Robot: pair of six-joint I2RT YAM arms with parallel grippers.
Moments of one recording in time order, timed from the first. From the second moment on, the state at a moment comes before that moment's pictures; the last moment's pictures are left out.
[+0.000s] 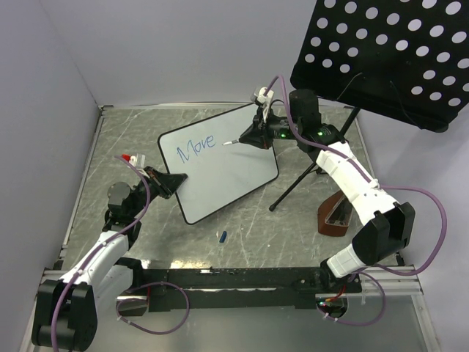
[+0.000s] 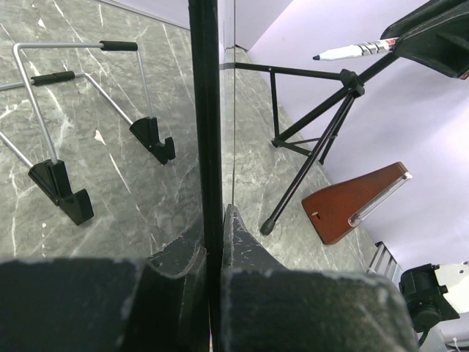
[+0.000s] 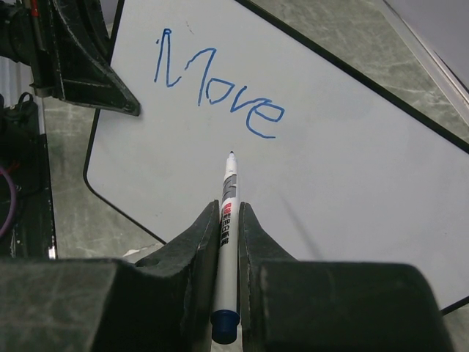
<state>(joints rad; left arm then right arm) -0.14 0.89 0.28 0.67 0.57 -0.70 0.41 1.50 1.49 -0.40 -0.79 -0.24</state>
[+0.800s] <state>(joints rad) -0.14 0.93 0.29 0.69 0.58 -0.70 0.50 1.58 1.49 -0.24 -0.53 -0.14</state>
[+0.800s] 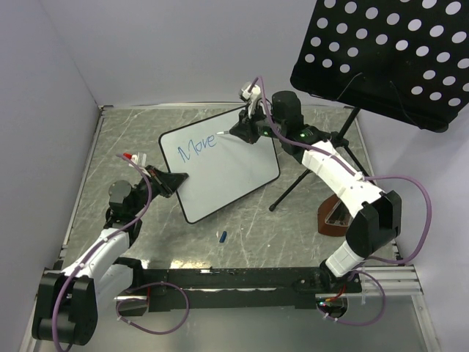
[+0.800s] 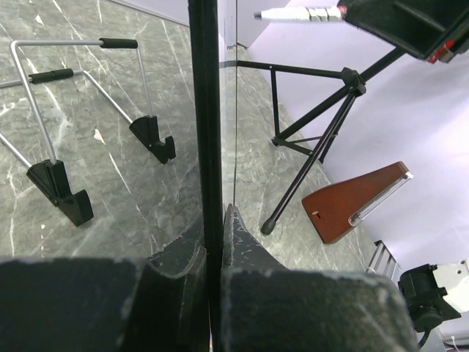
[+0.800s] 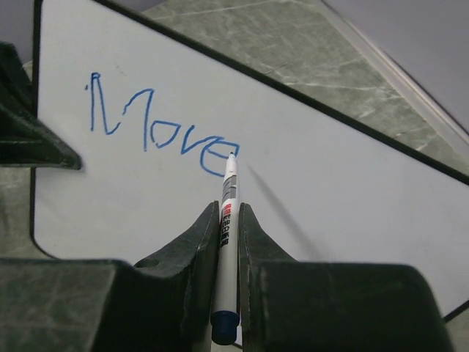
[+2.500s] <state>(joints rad) -0.14 0.95 0.29 0.70 0.58 -0.72 0.49 1.62 1.48 -0.17 -0.40 -0.07</state>
